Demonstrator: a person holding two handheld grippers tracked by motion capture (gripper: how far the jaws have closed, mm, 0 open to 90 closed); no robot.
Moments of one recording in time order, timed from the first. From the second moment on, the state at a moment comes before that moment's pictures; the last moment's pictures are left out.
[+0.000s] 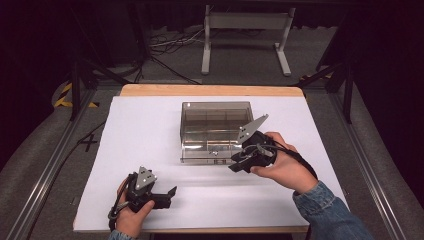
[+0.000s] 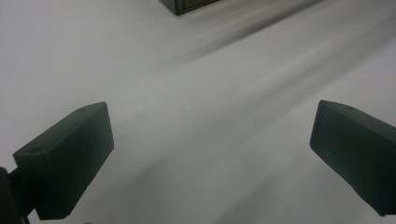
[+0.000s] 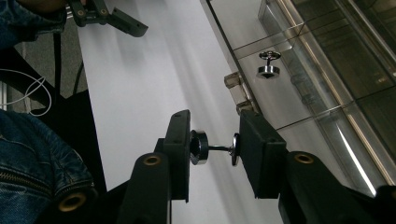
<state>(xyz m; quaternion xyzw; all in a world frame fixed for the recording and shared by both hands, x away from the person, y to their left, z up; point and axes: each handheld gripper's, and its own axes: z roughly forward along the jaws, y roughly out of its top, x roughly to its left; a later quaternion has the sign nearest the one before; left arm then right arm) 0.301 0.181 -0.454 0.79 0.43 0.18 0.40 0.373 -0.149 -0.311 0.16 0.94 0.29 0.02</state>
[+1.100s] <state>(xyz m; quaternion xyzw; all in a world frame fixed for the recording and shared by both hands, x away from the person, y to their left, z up) 0.303 0.180 -0.454 0.79 0.43 0.18 0.40 0.415 -0.129 -0.293 0.18 0.94 0.28 0.04</state>
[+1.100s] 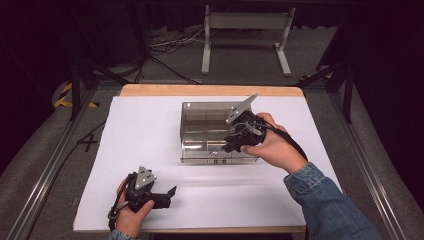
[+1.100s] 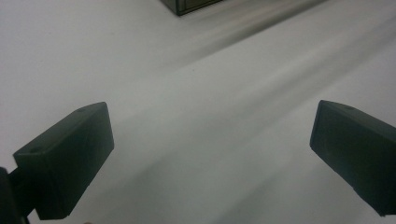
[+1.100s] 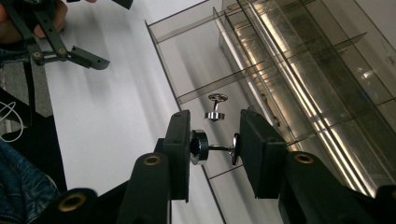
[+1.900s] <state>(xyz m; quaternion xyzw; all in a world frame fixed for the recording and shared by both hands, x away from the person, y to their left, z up) 0.310 0.174 -0.454 0.79 0.42 0.18 0.41 0.434 -0.121 -0.306 0.22 0.94 0.26 0.05</state>
